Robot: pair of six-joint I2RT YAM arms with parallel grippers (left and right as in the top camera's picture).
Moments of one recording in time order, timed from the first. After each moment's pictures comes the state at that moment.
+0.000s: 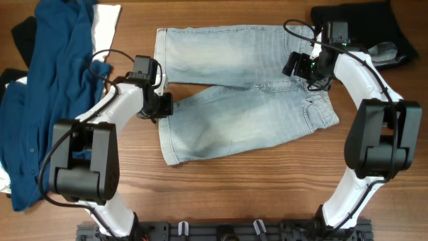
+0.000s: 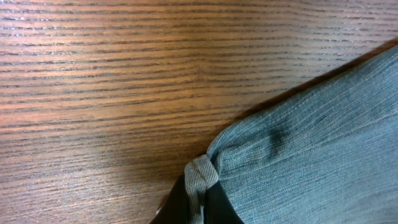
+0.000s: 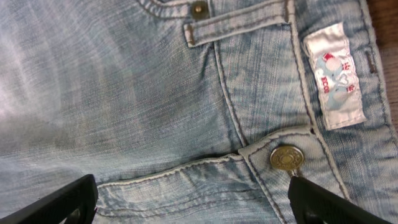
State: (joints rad) left arm -0.15 1.88 1.11 -0.60 0.15 -0.16; right arm -0.04 2.04 1.48 -0.72 -0.20 0.28
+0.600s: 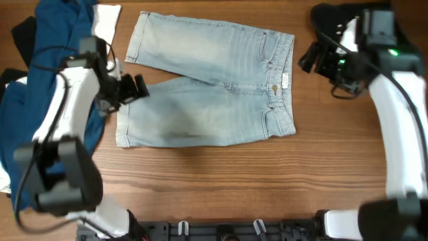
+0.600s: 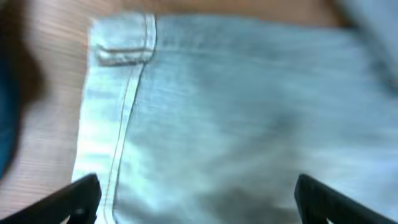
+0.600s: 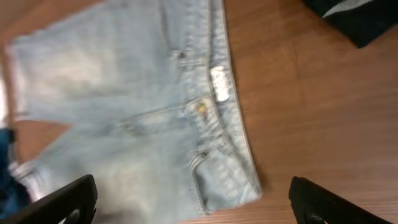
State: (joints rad) left arm 0.10 1.79 1.39 -1.03 0.22 -0.28; right arm -0.04 1.55 1.56 -1.10 -0.23 0.35
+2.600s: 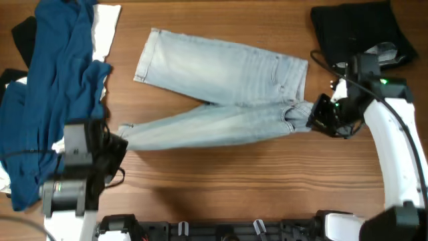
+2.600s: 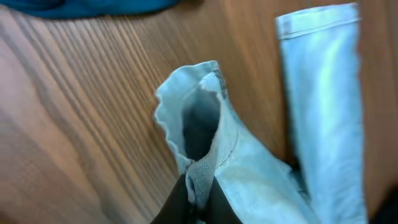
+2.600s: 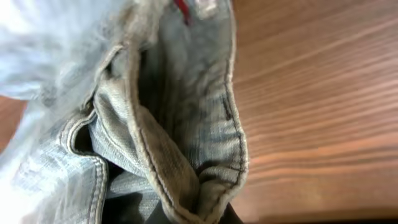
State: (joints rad) left arm 0.04 0.84 0.85 -1.05 -0.03 -1.06; right arm -0.08 1.45 1.22 -1.27 -0.27 0.41
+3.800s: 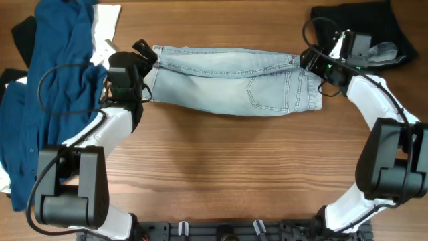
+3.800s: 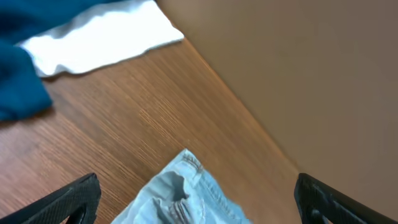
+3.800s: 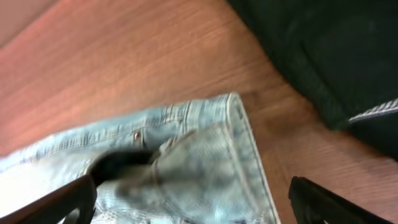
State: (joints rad) left arm -0.08 1.71 0.86 0.40 -0.17 -0.83; right arm -0.13 1.86 1.20 -0.25 -0.21 0.36
